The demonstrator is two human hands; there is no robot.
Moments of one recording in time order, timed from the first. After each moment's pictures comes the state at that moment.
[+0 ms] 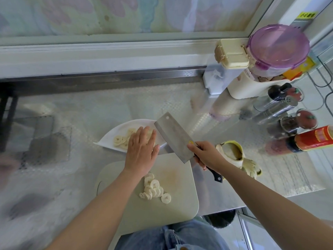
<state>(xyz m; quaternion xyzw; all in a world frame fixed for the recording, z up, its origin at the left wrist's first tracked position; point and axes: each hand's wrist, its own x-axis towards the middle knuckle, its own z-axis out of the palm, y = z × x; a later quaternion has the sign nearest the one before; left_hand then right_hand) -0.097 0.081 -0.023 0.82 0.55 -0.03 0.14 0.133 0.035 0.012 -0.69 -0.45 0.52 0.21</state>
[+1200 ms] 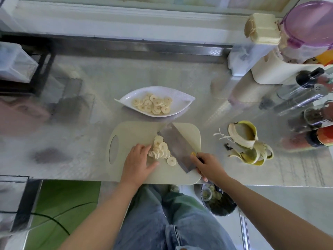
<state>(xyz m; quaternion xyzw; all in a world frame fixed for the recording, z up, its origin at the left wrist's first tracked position) -0.146 -0.075 -0.049 0.73 0.64 0.11 0.21 0.109 -0.077 -0.040 -0.68 -0.56 0.46 0.10</state>
